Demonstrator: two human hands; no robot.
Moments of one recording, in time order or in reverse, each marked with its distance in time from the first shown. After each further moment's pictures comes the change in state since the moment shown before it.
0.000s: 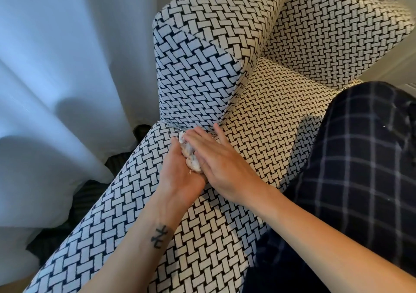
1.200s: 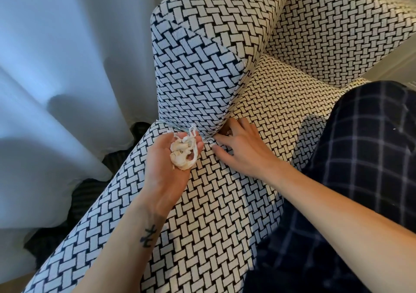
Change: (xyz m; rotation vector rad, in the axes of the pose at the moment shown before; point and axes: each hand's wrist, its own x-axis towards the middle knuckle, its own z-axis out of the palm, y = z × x) left_hand 0.000 0.023 -0.001 0.205 0.065 0.239; right_hand 0.016 0.055 -0.022 -0.329 -0.101 0.196
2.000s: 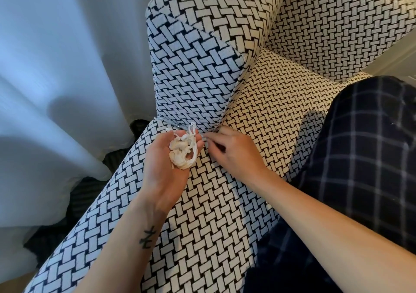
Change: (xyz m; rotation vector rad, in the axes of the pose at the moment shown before) left_hand -0.002 0.001 0.002 0.023 -0.023 0.007; right_hand 0.001 -0.021 0.022 0.289 0.262 0.008
